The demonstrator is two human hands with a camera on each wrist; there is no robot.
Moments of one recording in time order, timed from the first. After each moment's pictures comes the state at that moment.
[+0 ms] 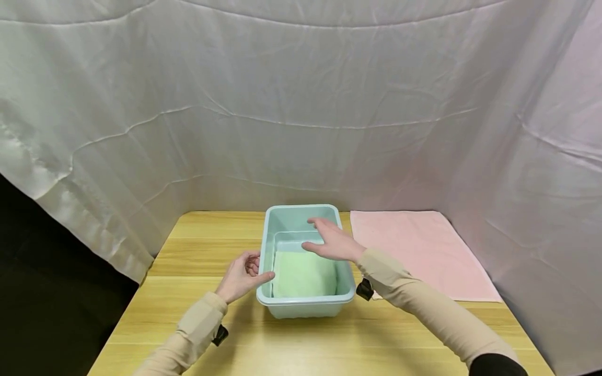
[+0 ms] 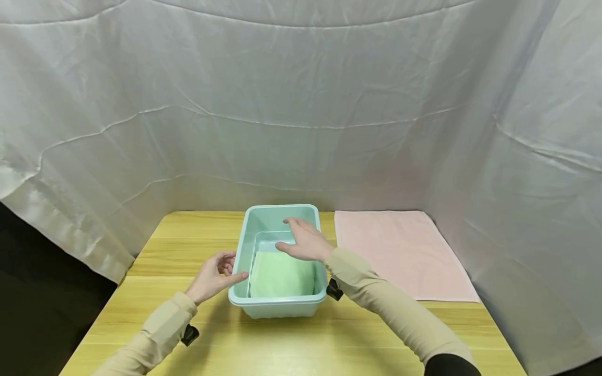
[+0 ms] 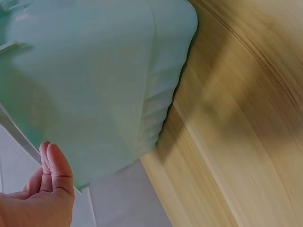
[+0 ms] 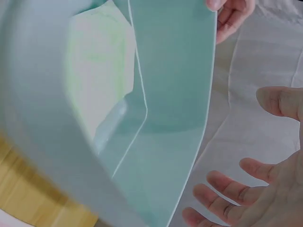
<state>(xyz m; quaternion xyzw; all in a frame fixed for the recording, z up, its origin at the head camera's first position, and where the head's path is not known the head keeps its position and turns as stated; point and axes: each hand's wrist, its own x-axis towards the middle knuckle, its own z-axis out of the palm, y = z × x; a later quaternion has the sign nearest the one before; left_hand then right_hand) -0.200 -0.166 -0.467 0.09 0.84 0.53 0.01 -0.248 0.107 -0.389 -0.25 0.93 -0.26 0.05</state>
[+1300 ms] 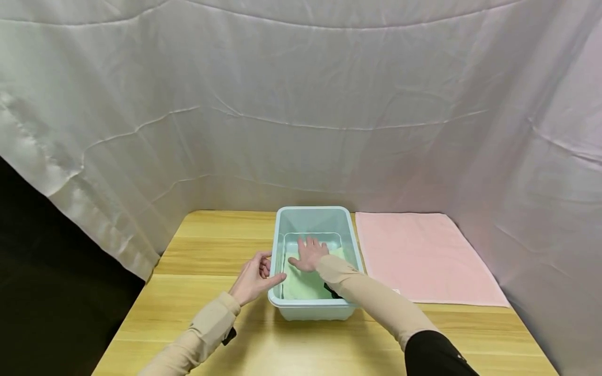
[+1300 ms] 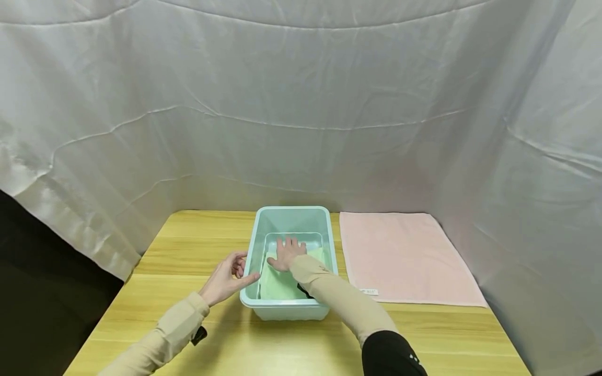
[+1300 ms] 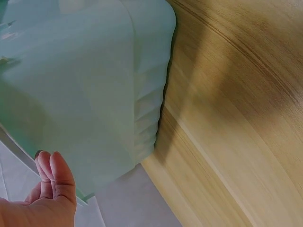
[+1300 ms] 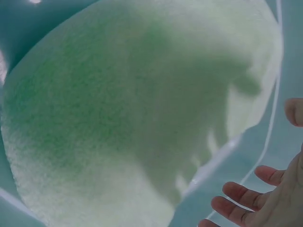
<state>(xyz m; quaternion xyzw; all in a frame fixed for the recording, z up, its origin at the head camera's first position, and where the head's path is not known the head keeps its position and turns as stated) -0.198 -0.146 -0.471 0.12 0.85 0.51 -0.01 -0.293 0.037 -0.493 -0.13 0.98 -0.05 0.11</state>
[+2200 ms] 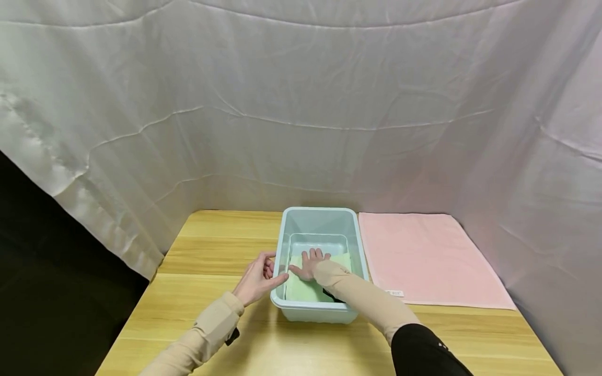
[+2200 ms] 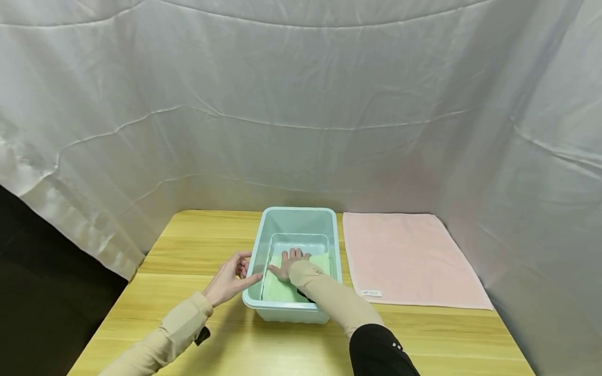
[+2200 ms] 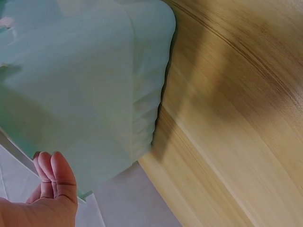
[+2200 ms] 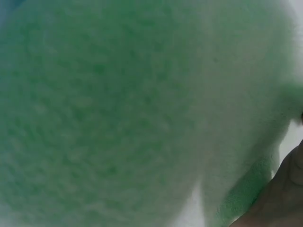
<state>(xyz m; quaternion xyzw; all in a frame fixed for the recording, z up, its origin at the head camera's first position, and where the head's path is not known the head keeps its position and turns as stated) -0.195 -0.145 -0.472 0.13 0.85 0.51 -0.01 -0.302 0.034 -0.548 -0.10 0.98 -0.02 0.18</state>
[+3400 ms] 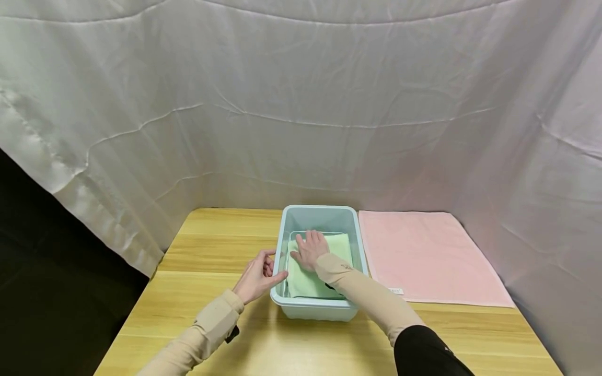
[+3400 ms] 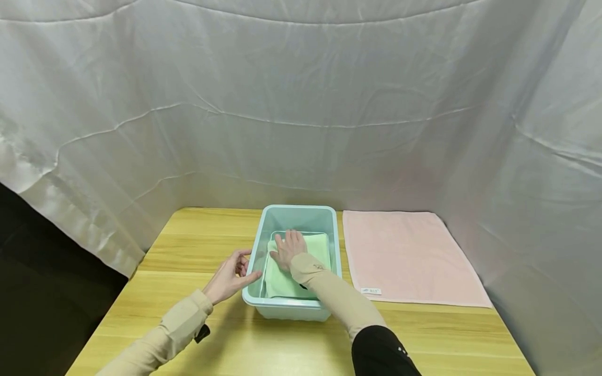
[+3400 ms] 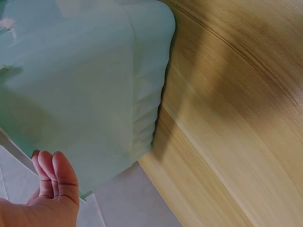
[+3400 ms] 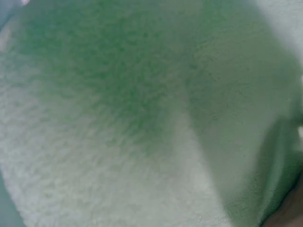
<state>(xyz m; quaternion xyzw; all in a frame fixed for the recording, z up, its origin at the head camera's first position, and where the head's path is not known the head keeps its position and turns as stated) -0.196 -0.143 -0.470 0.13 0.86 0.50 -0.01 -0.305 0.038 -0.522 -0.20 0.97 0.10 -0.07</state>
